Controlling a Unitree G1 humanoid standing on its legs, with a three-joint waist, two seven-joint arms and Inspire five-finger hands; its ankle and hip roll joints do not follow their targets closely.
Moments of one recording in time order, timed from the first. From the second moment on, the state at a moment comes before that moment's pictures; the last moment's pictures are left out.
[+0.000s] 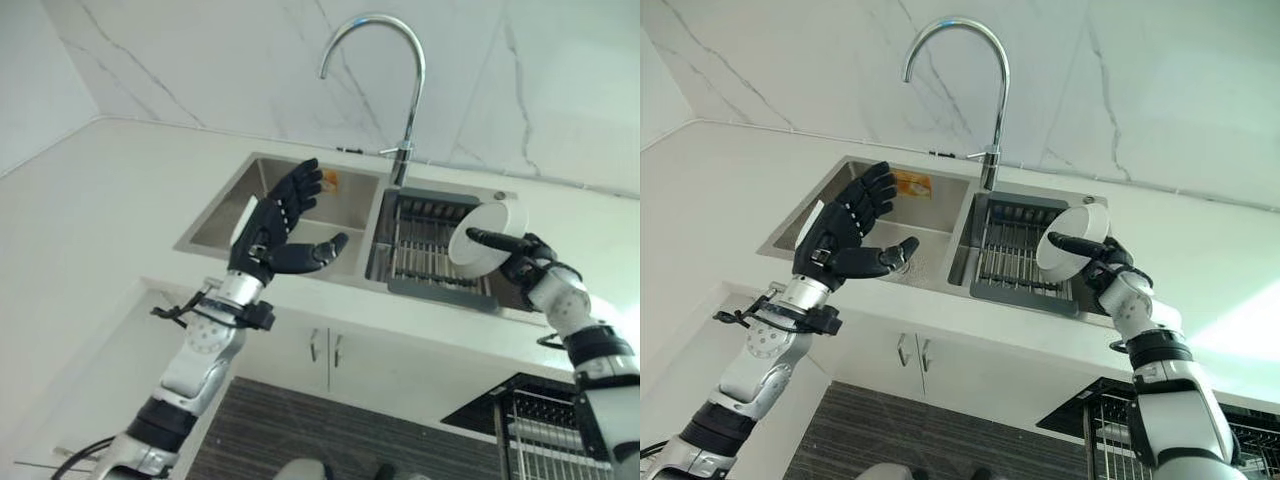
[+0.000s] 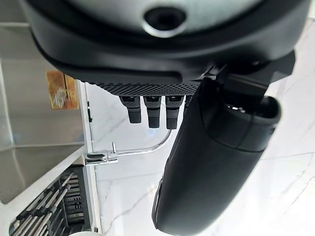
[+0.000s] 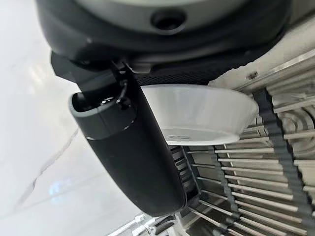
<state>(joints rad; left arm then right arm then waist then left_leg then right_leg) -0.28 0.57 -0.28 -0.04 -0.51 -0.22 0.04 -0.72 -0.64 0.10 0.81 1.07 0.27 -0.23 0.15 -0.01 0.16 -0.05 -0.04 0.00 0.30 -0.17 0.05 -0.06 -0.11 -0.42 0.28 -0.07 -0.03</state>
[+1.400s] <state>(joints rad) -0.15 0.61 -0.49 -0.18 -0.96 0.17 -0.73 -0.60 -0.67 0.04 -0.10 0.91 -0.31 -0.25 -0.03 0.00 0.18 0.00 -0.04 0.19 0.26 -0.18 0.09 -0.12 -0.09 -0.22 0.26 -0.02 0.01</state>
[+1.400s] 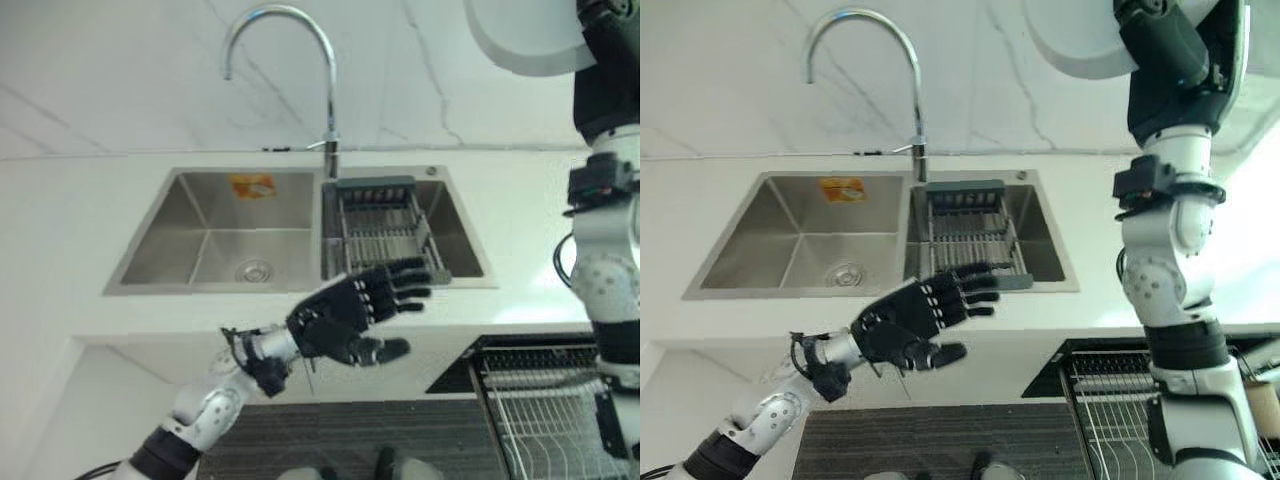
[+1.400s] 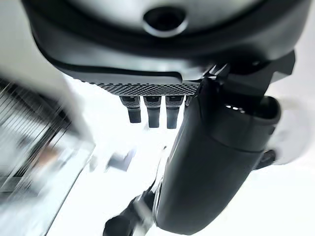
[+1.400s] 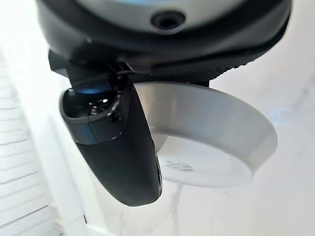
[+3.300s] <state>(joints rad) 0.16 0.24 0.00 1.08 -0.57 -0.11 -0.18 -0.11 -0.65 0.20 0.35 -0.55 -0.04 -0.47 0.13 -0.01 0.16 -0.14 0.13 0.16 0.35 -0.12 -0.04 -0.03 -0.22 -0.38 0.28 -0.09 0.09</state>
